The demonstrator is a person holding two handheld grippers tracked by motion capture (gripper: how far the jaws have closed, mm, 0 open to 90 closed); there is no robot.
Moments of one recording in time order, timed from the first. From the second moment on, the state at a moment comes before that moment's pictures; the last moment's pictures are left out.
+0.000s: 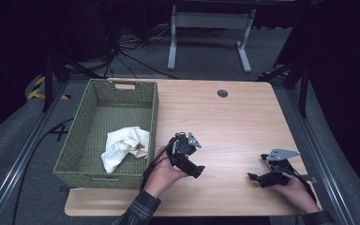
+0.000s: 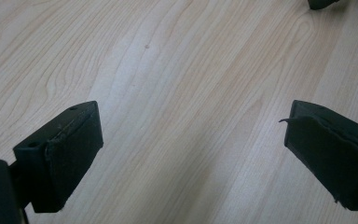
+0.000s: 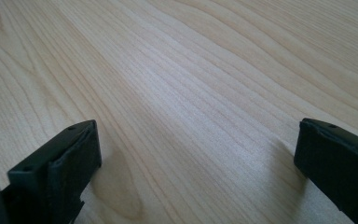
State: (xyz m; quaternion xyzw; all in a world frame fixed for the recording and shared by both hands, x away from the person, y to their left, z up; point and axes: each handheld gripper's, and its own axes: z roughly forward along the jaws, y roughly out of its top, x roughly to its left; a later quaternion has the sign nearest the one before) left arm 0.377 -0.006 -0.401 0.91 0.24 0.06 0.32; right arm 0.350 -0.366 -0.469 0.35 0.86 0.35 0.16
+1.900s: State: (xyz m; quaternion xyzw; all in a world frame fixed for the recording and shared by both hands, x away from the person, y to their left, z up) left arm 0.408 0.049 -0.331 0.90 0.25 0.09 0.35; right arm 0.350 -0.366 -0.469 0.35 0.86 0.35 0.16
